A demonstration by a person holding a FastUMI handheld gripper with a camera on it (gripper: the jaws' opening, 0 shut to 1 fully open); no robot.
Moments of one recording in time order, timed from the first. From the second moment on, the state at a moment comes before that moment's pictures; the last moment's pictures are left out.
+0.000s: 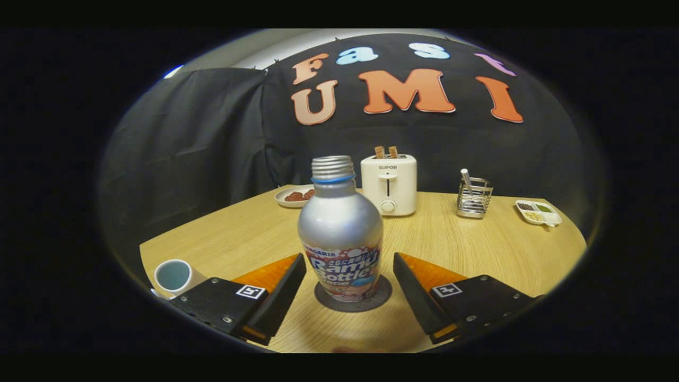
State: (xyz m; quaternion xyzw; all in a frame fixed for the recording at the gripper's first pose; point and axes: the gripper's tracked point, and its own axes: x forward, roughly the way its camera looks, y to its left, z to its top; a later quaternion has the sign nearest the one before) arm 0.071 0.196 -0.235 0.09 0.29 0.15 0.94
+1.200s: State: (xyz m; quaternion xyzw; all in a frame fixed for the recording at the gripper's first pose) arm -0.012 0.063 -0.049 0.07 0.07 -0.02 0.99
